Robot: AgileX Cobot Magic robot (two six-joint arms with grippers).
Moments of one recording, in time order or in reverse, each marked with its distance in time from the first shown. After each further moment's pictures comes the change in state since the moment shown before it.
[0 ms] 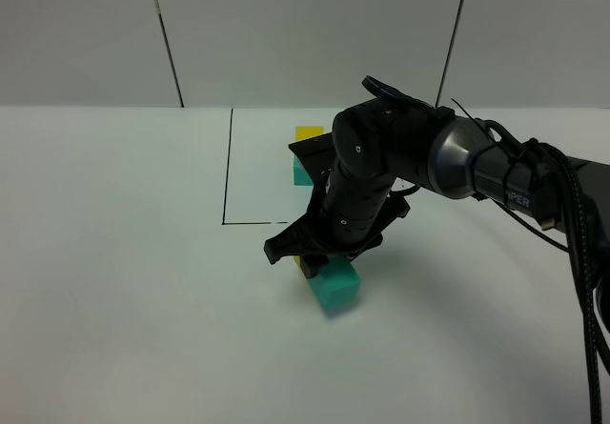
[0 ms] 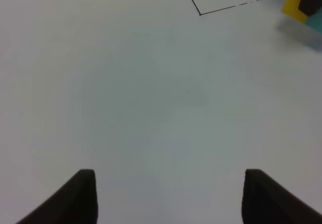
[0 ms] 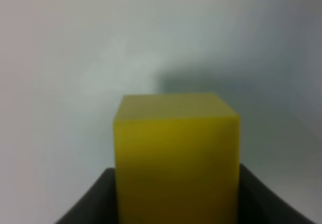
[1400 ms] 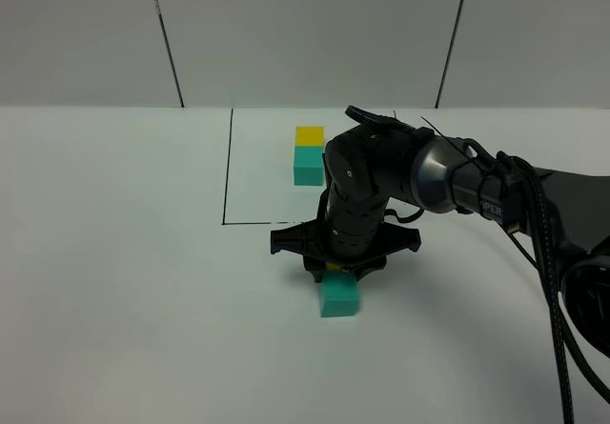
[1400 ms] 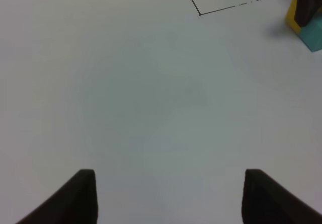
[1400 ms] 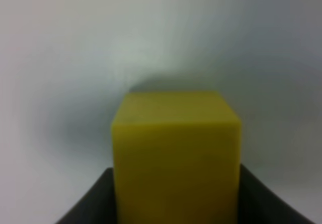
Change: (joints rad) left arm 0.000 0.000 0.000 0.000 0.000 0.001; right arm 0.000 0.078 0.000 -0.095 -0.034 0.413
